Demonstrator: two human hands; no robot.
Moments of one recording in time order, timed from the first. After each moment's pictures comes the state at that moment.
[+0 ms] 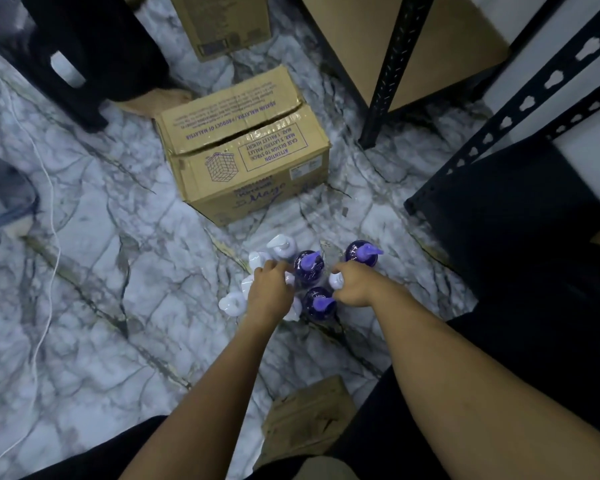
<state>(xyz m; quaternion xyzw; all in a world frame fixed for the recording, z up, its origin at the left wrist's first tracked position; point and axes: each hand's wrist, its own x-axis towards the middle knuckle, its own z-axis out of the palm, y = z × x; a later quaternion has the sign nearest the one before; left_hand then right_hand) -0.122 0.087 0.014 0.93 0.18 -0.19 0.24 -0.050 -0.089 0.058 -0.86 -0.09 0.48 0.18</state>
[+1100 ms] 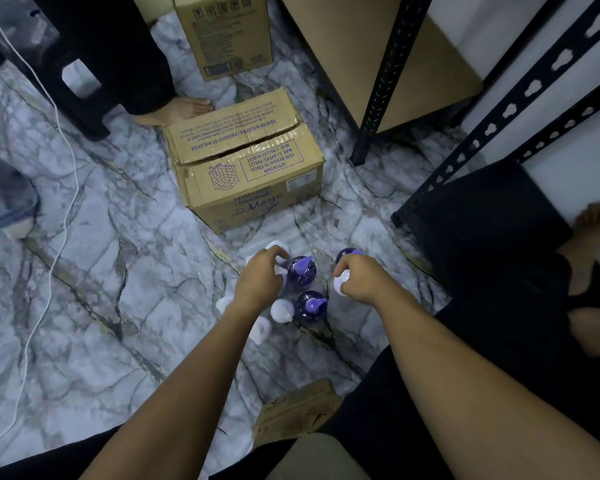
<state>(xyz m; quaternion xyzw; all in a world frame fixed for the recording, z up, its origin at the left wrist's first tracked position) -0.110 0.102 0.061 0.92 0.15 -0.16 0.32 -0.056 -0.105 0.099 -0.89 -0.05 0.38 0.24</state>
